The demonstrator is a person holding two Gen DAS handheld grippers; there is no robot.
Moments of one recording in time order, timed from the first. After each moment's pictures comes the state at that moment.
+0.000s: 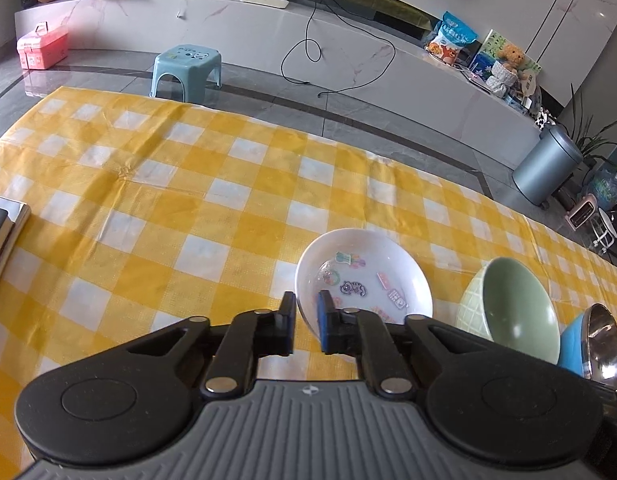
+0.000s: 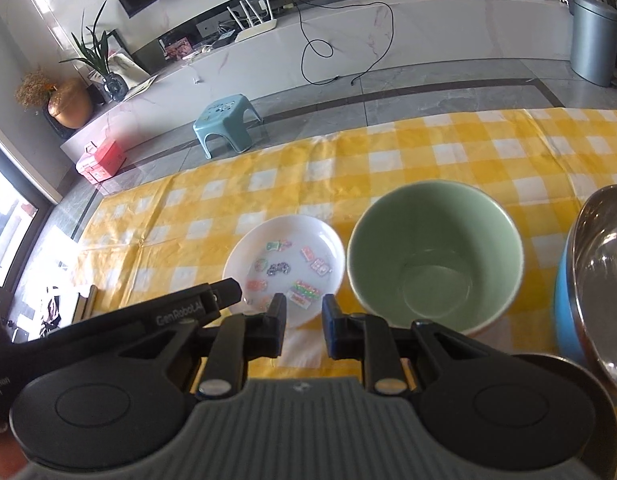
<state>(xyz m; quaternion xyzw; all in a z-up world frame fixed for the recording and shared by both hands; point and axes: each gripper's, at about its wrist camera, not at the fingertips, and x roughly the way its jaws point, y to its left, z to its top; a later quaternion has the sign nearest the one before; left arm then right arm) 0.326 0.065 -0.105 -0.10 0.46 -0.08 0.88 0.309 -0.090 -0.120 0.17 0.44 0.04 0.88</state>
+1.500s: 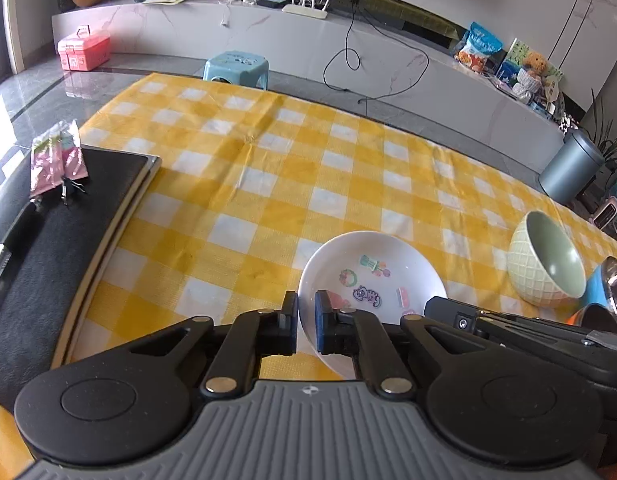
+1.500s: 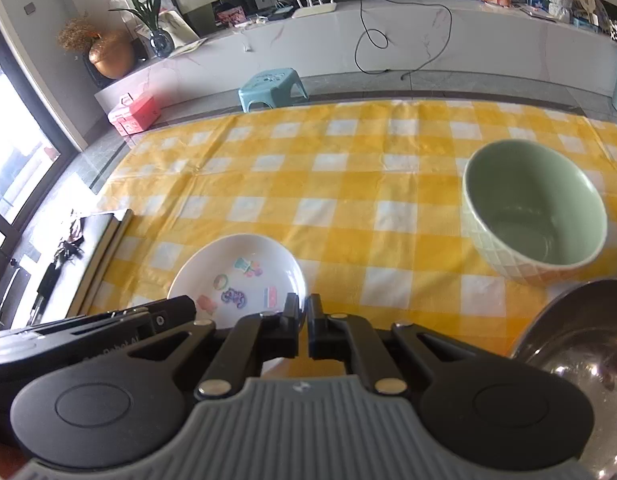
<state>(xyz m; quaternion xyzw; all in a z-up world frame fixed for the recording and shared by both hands) 0.250 0.134 -0.090 -0.09 0.45 -0.04 0.89 0.280 -0.031 -0.137 0.10 0.44 0.10 0.89</state>
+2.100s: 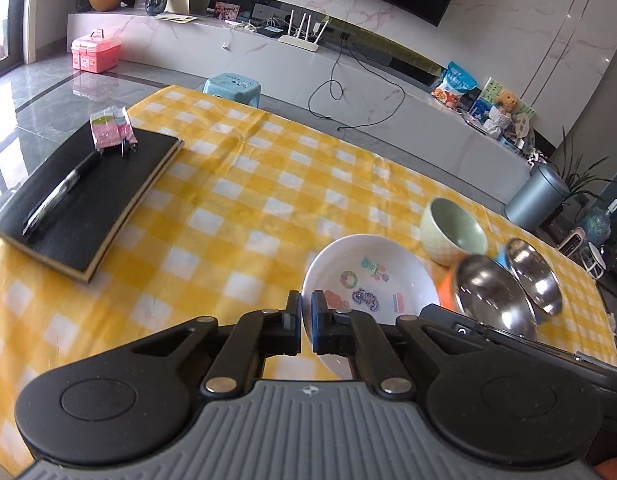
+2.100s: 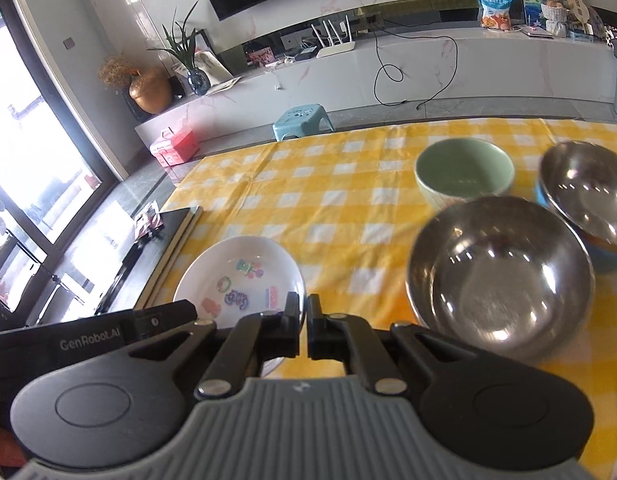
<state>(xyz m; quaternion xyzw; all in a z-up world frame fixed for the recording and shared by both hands) 0.128 0.121 -0.039 -0.15 0.41 -0.06 0.90 0.150 -0.081 -0.089 0.14 0.38 0.14 0.90</state>
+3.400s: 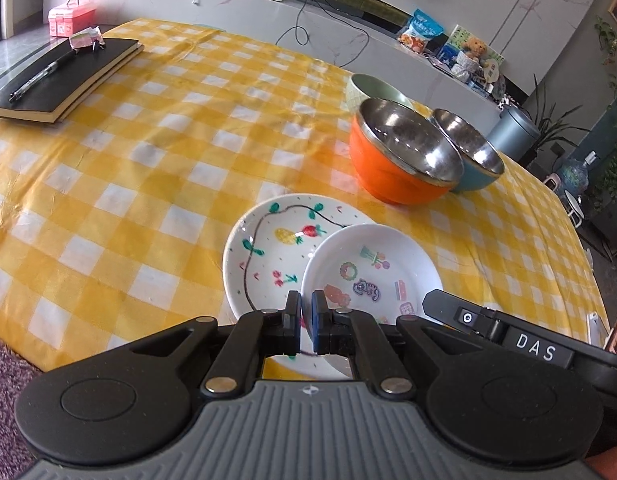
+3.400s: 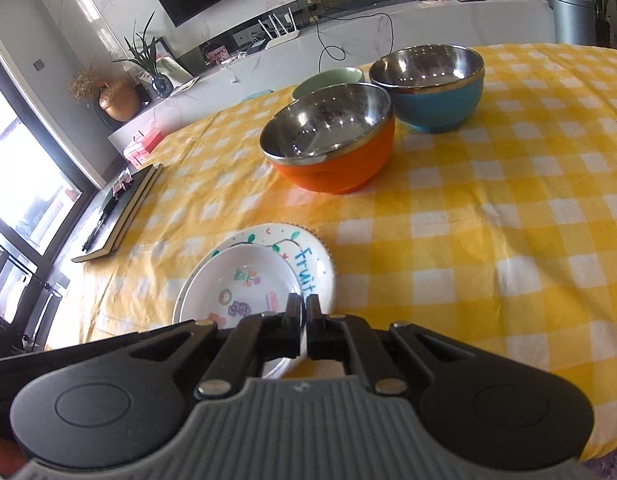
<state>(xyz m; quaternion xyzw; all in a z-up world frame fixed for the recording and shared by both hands) 0.026 0.050 -0.082 -0.14 0.45 -0.09 0.88 0.010 -0.167 -0.121 0.18 0.40 0.09 0.89</state>
